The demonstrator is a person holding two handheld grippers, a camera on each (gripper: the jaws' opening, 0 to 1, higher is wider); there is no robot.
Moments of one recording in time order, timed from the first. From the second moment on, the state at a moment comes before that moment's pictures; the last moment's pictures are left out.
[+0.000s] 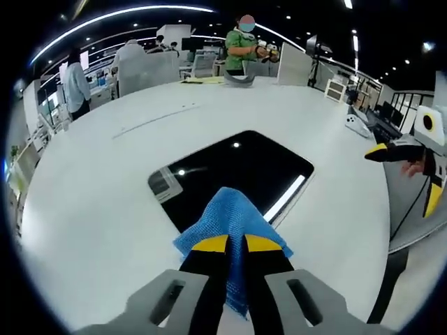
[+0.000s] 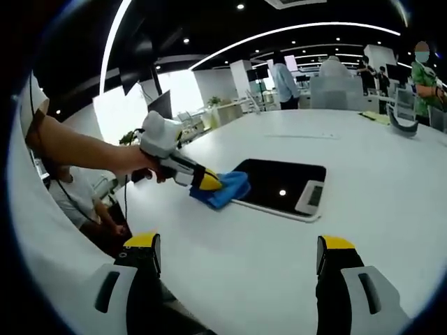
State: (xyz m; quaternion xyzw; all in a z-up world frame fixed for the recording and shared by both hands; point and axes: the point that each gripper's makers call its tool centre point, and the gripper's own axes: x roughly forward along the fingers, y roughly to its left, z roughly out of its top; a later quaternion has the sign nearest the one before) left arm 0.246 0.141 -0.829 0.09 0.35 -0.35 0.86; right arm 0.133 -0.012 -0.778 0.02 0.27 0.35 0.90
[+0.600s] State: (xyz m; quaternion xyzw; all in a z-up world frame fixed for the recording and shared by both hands) left arm 0.236 0.161 -0.787 0.09 0.33 -0.34 0.88; right arm 0.140 -0.007 -0.783 0.02 0.27 0.36 0.89
